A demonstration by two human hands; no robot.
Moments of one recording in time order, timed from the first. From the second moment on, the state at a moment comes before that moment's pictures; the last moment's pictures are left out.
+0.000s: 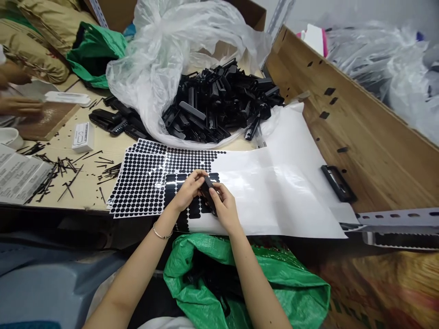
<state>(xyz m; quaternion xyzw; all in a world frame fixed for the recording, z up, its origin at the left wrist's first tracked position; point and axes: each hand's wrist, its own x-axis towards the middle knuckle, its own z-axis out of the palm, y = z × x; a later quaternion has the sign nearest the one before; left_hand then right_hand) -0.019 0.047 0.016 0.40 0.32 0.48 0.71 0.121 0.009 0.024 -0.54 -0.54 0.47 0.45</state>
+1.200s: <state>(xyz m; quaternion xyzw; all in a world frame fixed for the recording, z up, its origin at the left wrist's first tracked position) -0.010 0.053 0.011 0.40 0.32 0.51 0.69 0.128 0.181 0.058 -0.63 -0.72 0.13 0.26</state>
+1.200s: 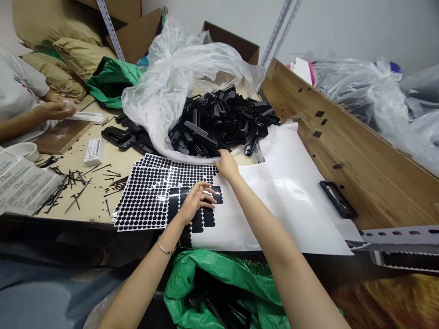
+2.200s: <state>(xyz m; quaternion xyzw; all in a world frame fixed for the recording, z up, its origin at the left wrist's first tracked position) -0.010 0.057 0.013 0.35 0.37 0.57 0.64 0.130 0.126 0.019 -0.67 -0.65 0.18 0.32</state>
